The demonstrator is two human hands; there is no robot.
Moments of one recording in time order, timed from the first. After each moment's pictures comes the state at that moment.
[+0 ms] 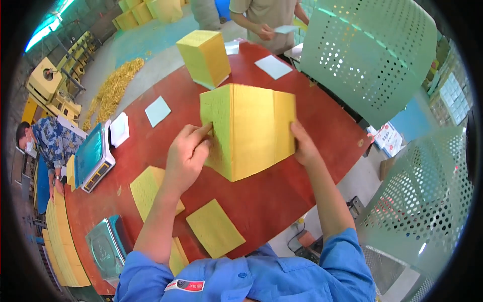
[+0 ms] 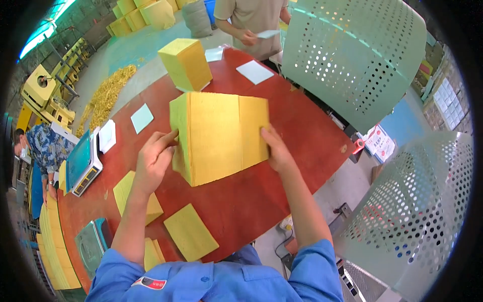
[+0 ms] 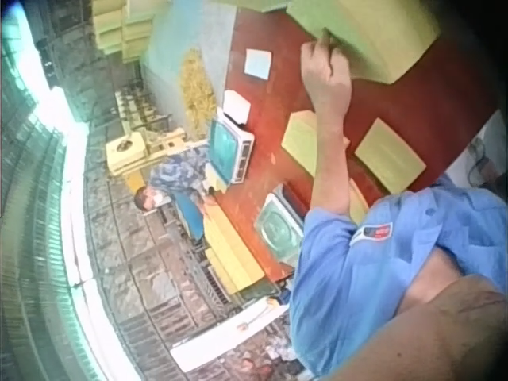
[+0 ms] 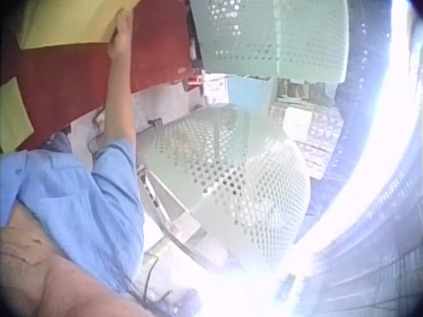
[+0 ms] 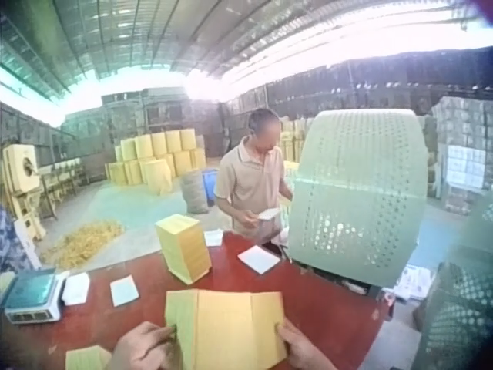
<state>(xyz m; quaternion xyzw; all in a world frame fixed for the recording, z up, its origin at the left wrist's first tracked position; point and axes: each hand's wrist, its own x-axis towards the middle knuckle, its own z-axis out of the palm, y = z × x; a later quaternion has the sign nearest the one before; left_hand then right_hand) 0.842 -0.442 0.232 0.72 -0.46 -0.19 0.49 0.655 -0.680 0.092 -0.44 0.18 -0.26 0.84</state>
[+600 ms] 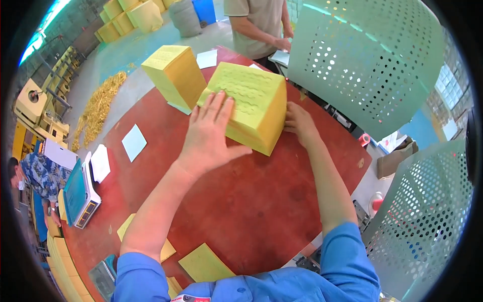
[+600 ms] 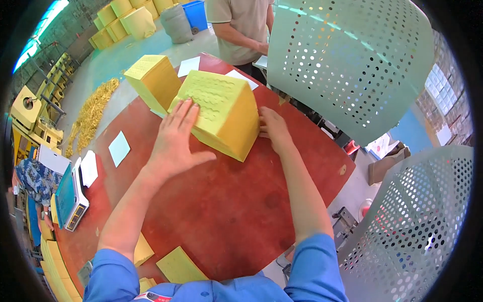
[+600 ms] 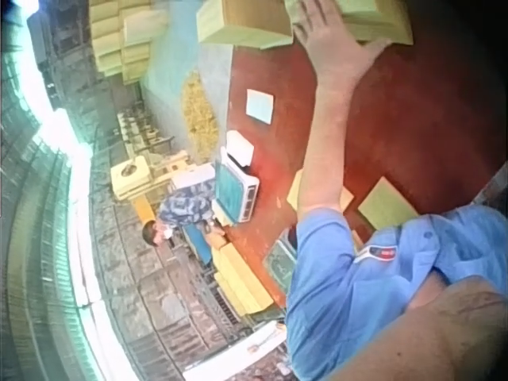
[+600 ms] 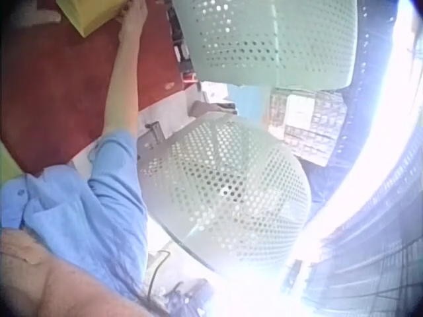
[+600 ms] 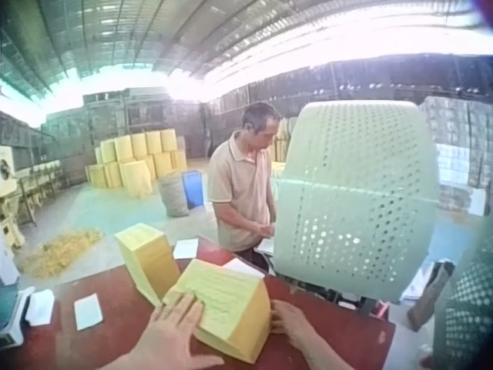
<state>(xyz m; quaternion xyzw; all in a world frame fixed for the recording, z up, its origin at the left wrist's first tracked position) 0.889 -0.619 0.199 0.72 -0.66 0.09 0.19 0.714 -0.827 0.088 -0.54 0.39 -0.31 0.68</state>
